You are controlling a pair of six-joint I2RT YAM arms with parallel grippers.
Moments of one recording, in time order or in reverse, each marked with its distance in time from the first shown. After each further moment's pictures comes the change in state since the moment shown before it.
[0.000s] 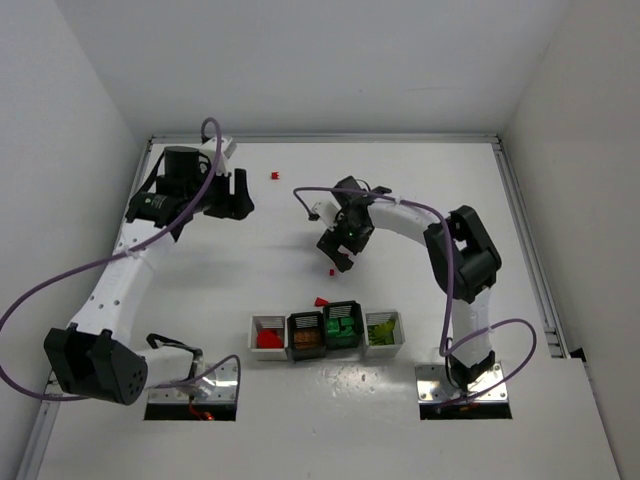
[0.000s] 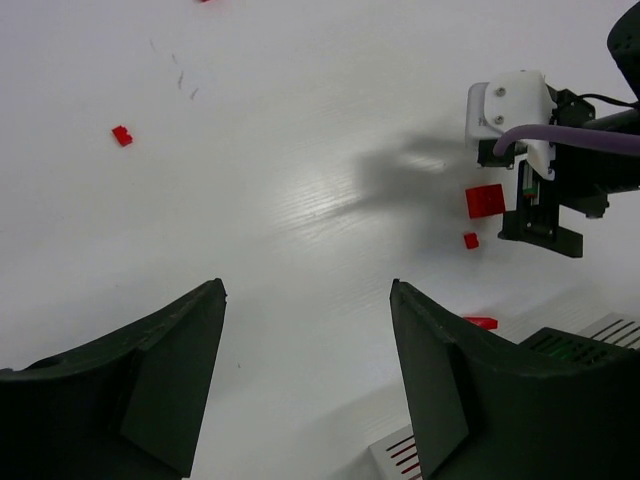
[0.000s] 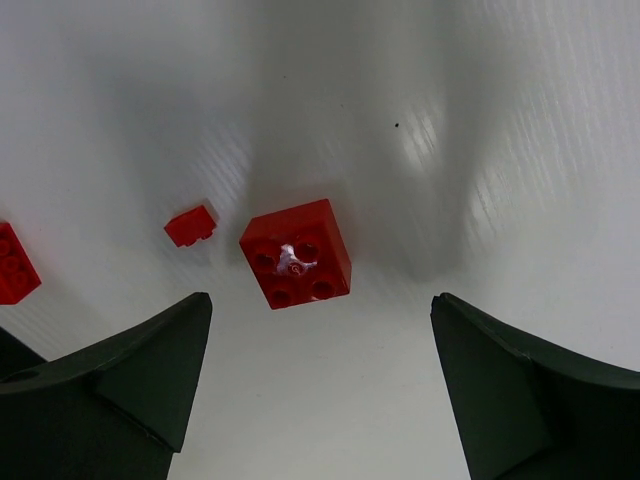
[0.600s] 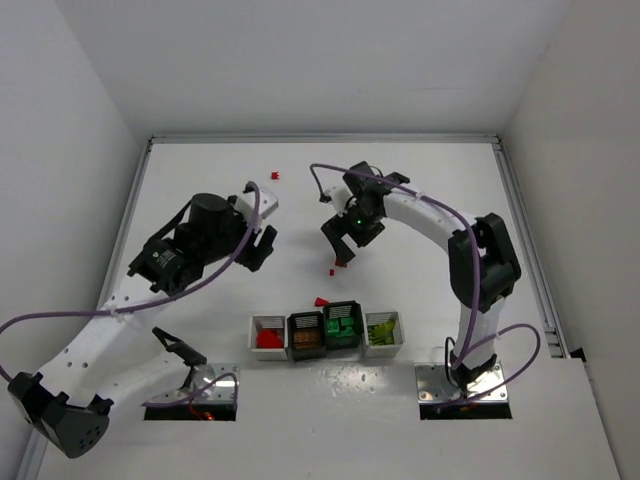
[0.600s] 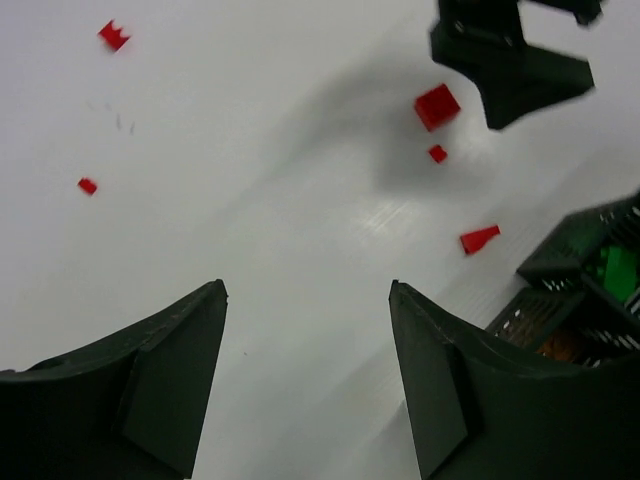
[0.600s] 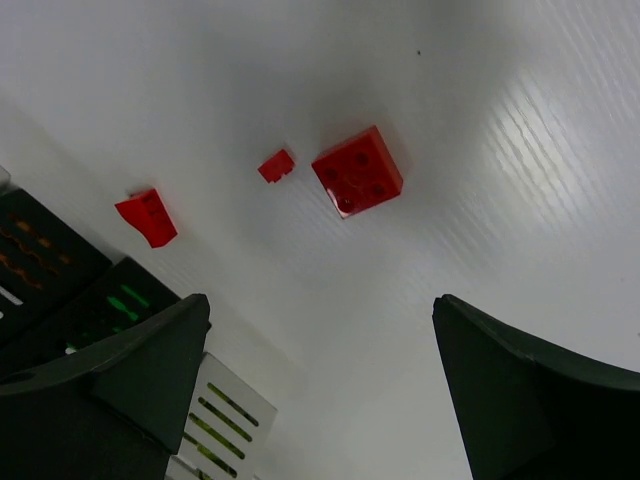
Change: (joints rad) left arm -0.360 -0.278 -0.208 -0.013 -0.130 0.245; right arm -0.052 -0.126 0.048 -0.172 -0.092 0.203
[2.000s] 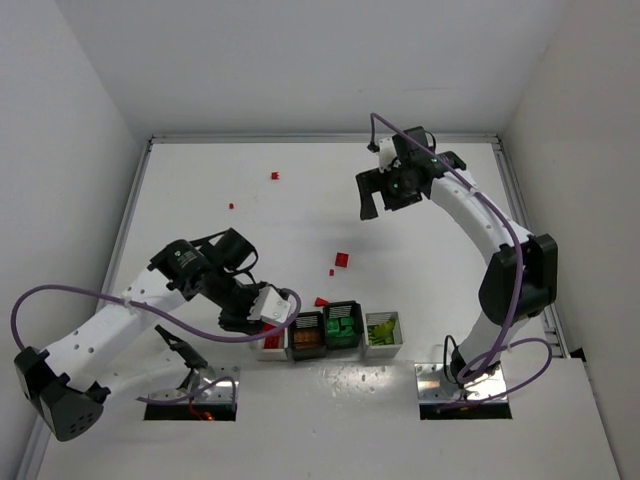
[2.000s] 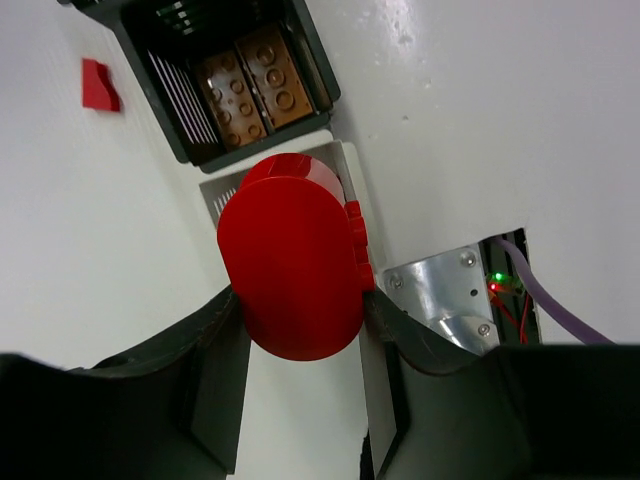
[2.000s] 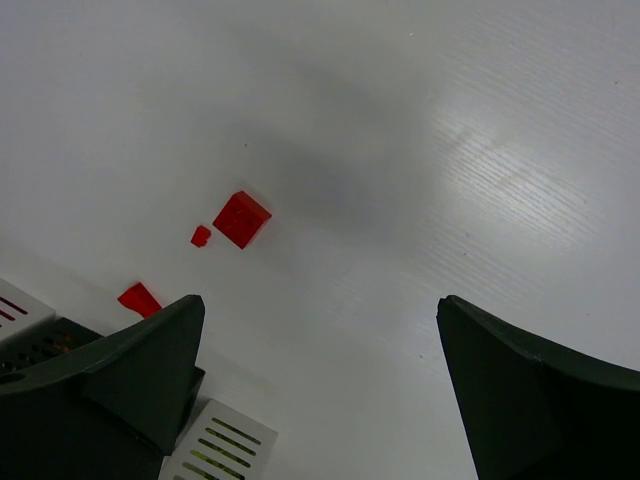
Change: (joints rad) left arm -0.158 0.063 0.006 -0.643 0.487 0.847; right arm -0.193 -0.179 0.057 0.049 0.081 0.192
